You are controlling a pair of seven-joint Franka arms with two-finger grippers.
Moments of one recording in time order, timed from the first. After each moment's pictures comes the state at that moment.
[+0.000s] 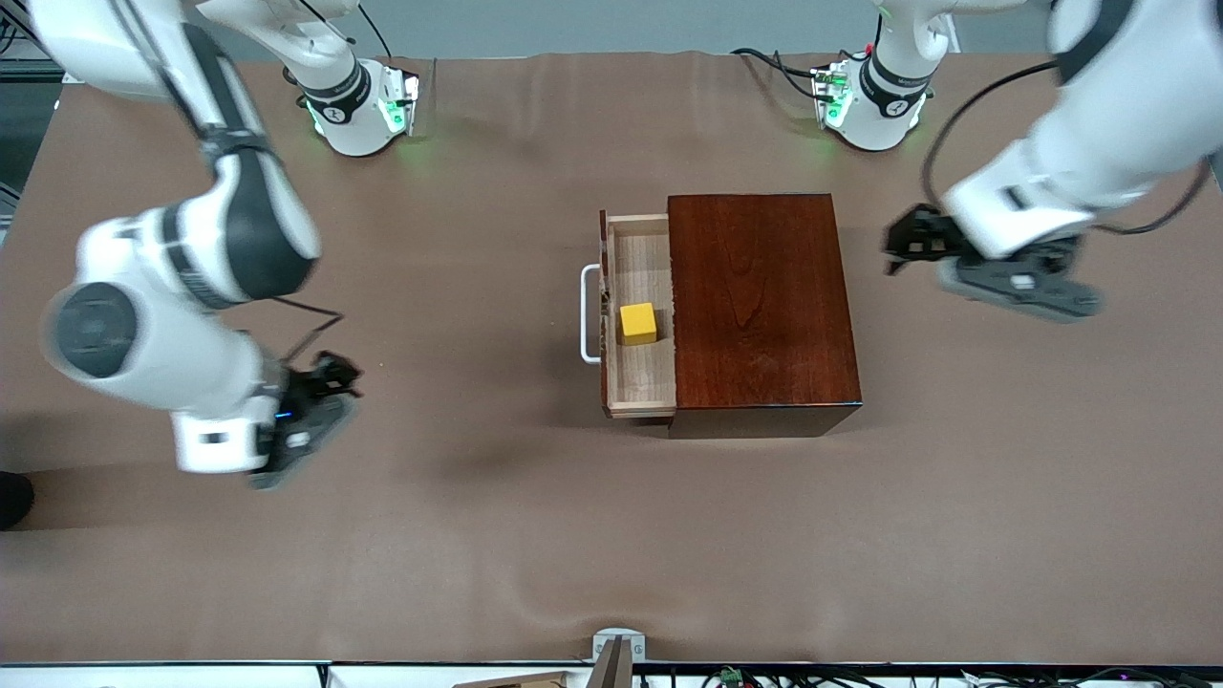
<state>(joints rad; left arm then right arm) -0.06 0.14 -0.30 -1.48 -0.04 1.62 0.00 0.04 0.51 0.18 -1.26 -0.06 1.73 -0.53</state>
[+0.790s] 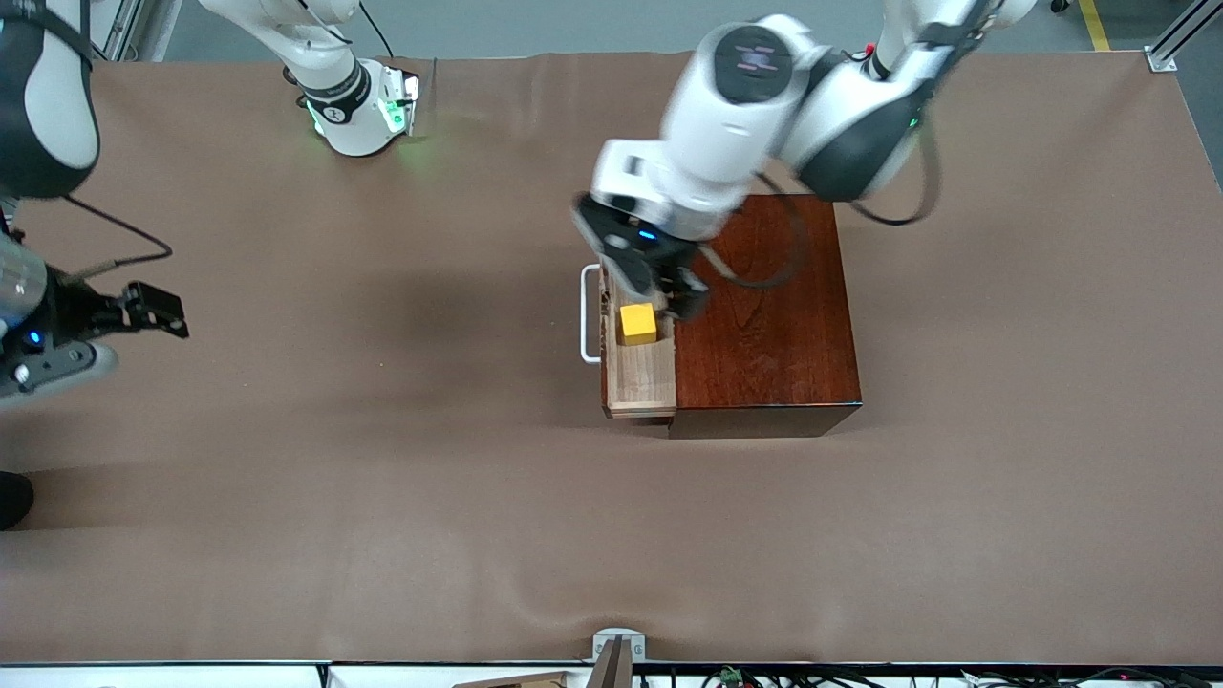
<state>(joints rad) -0.52 0.41 -0.32 -1.41 0.03 2.00 0.25 -0.04 0.20 0.04 -1.43 -0.06 1.58 -0.29</state>
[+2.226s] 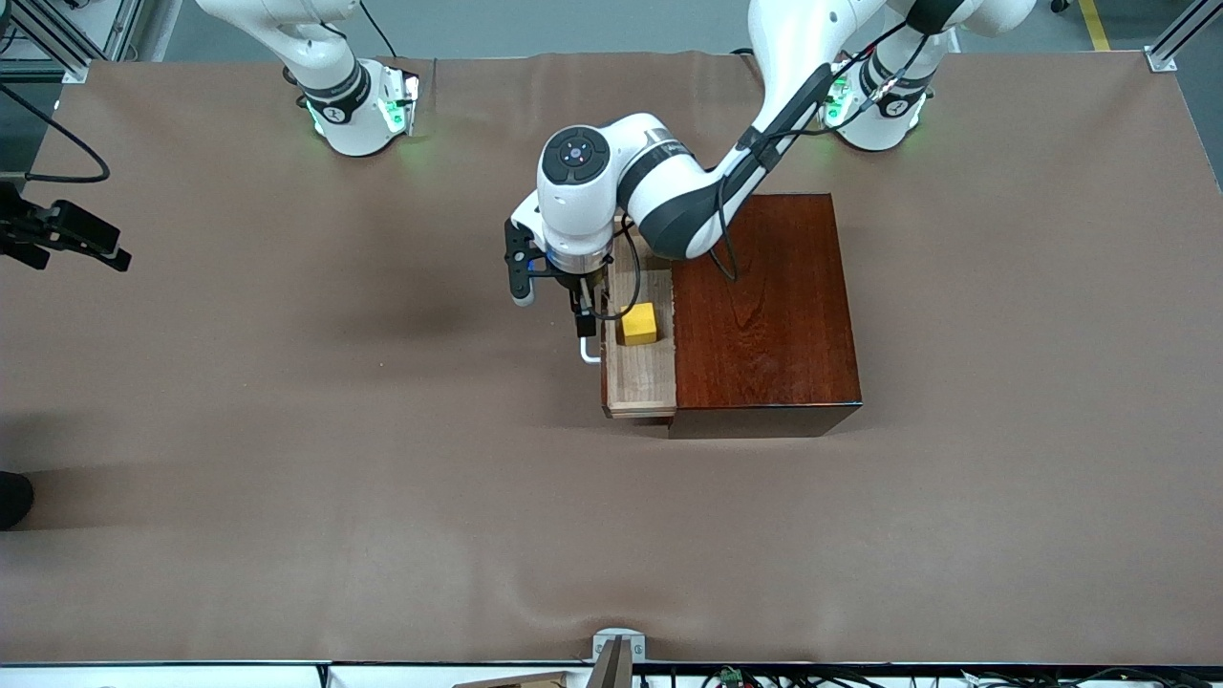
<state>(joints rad) -0.69 0.68 -0.26 -1.37 0.19 2.11 0.46 -0.03 -0.03 -0.06 -1.62 0.02 1.60 -0.04</state>
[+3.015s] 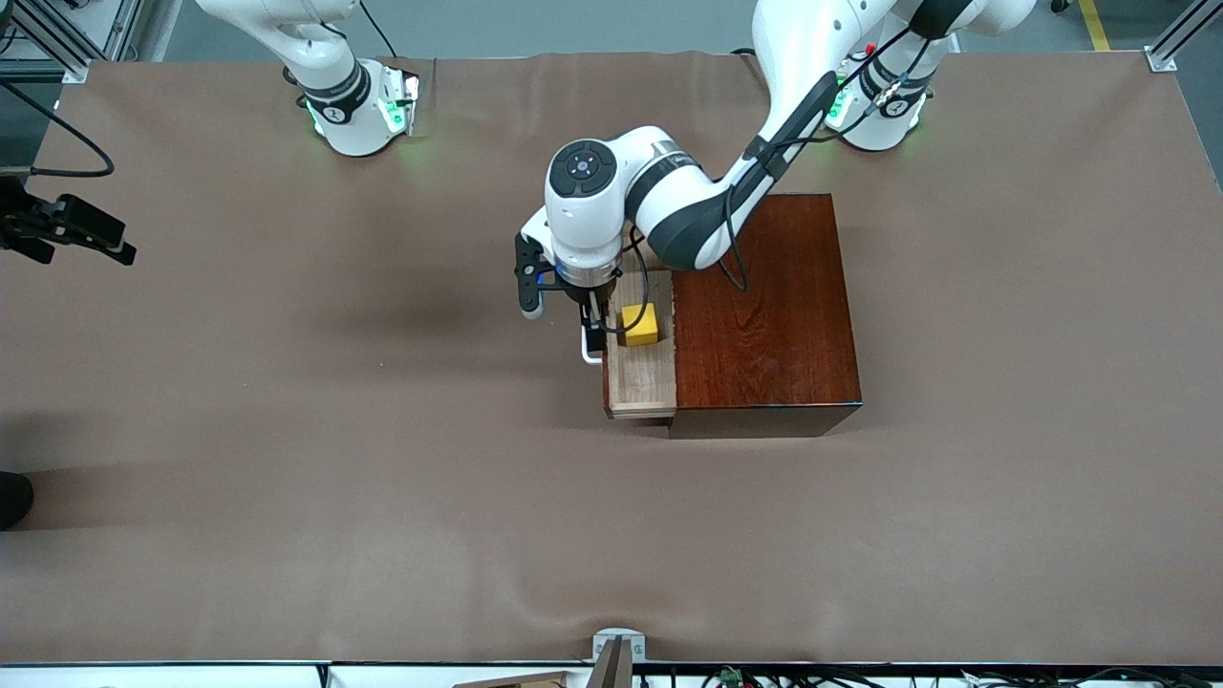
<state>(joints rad) -0.68 0.69 -0.25 -1.36 0.22 2.10 0.48 -0.03 -0.03 -0.05 -1.62 0.02 1.57 -0.04</state>
